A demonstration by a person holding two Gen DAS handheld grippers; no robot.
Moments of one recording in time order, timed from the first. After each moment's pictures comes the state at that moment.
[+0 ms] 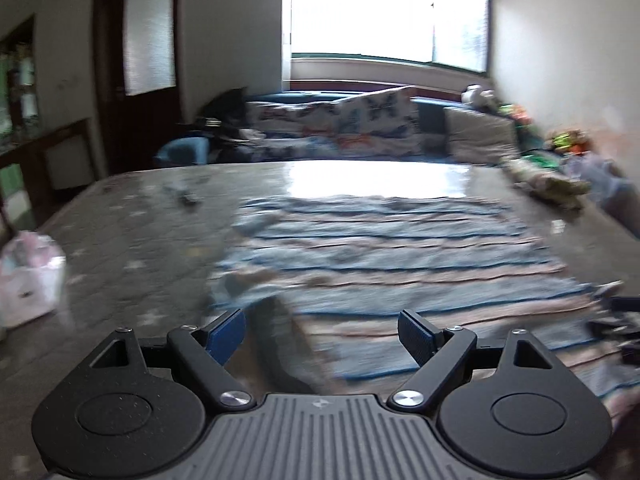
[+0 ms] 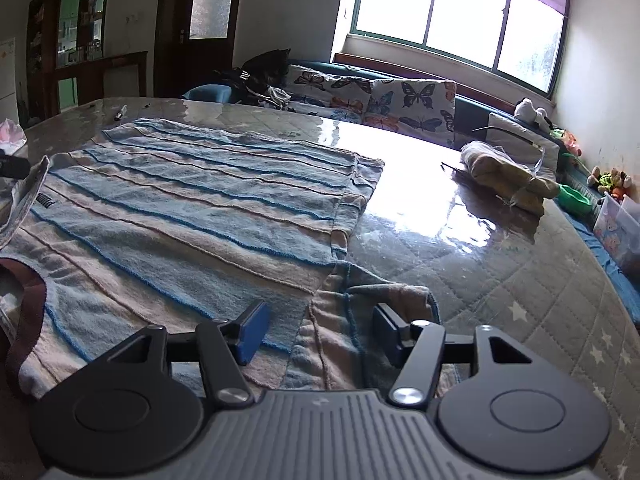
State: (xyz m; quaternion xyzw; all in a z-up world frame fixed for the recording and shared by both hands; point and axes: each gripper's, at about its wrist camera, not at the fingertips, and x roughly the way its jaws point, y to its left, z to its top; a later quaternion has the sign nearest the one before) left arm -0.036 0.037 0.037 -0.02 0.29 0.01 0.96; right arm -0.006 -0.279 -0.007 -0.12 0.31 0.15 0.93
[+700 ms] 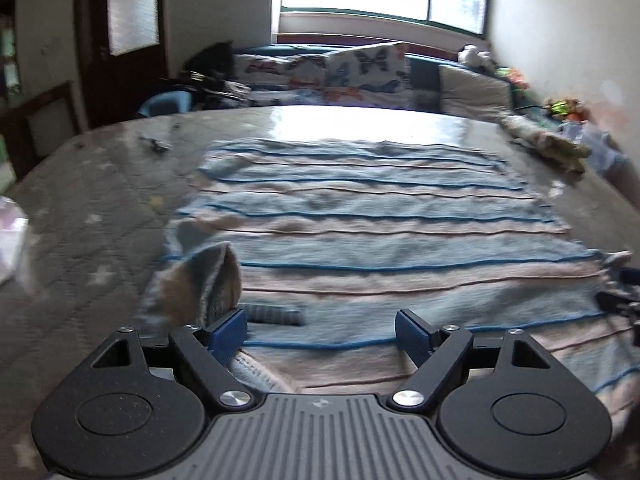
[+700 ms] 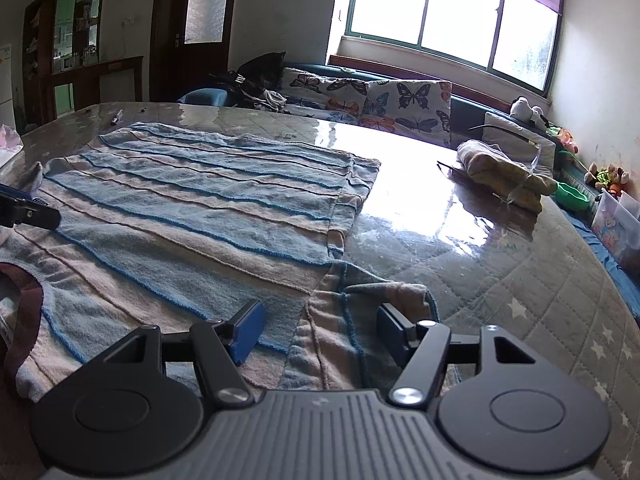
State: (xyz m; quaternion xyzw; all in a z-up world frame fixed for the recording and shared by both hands) left arm -0.012 0.038 0.003 -0.01 0.35 0.03 0.94; right arm -0.006 -0.279 -0.008 -0.11 0.31 0.14 0.93
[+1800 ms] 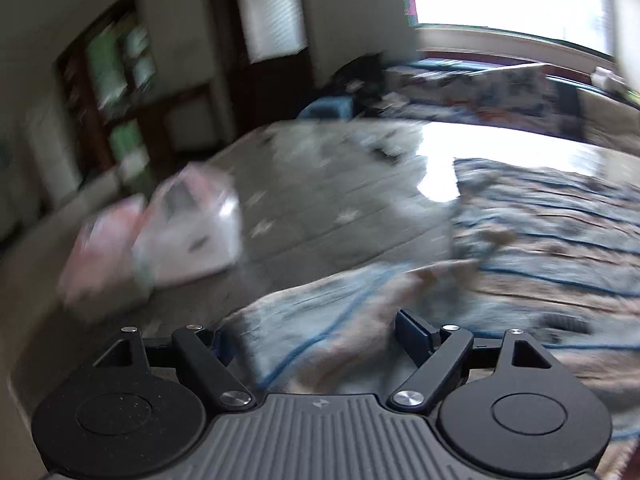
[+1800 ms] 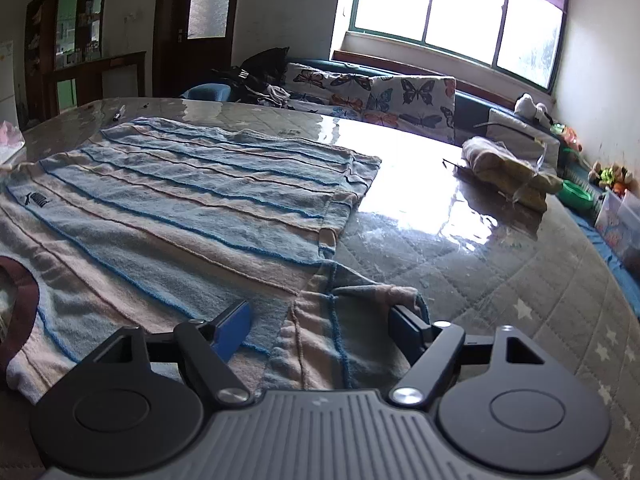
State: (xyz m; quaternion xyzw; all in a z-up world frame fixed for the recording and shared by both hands) left arm -0.038 0.185 0.007 -0.02 0.34 0.25 0.91; right arm 0.003 -0.280 -0.010 -0.11 0.32 0.15 0.93
